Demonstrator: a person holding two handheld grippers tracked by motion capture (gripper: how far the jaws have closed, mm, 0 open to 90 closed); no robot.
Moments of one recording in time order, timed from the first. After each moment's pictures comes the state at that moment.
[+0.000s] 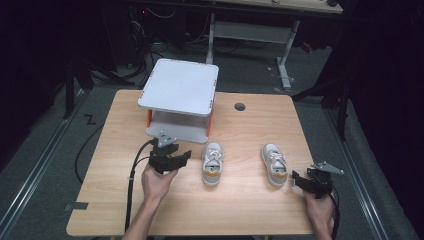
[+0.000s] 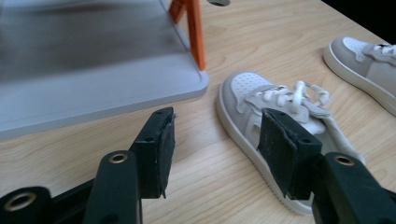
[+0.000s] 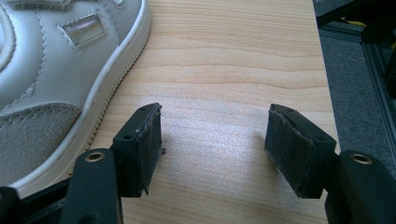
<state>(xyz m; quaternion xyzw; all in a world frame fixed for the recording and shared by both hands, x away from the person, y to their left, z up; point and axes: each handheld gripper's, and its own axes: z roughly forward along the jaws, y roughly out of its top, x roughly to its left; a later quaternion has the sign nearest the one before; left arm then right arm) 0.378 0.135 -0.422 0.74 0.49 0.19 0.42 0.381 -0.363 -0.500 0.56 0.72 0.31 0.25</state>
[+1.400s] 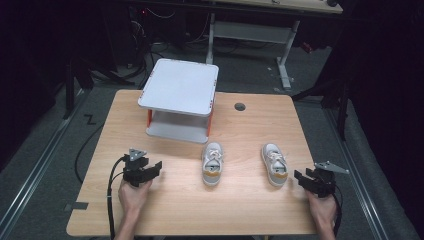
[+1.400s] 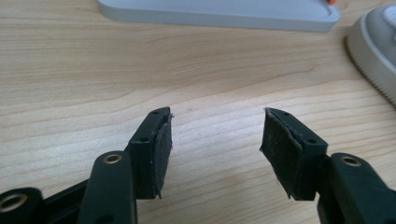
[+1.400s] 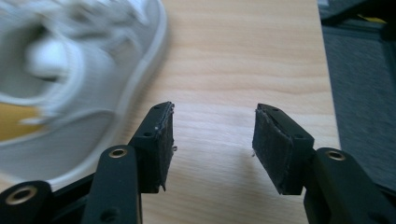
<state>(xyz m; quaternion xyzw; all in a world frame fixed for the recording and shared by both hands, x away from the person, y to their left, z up) 0.363 0.208 -0.494 0.69 0.59 0.21 0.36 0.373 -0.365 -0.483 0.56 0.72 0.34 0.23</state>
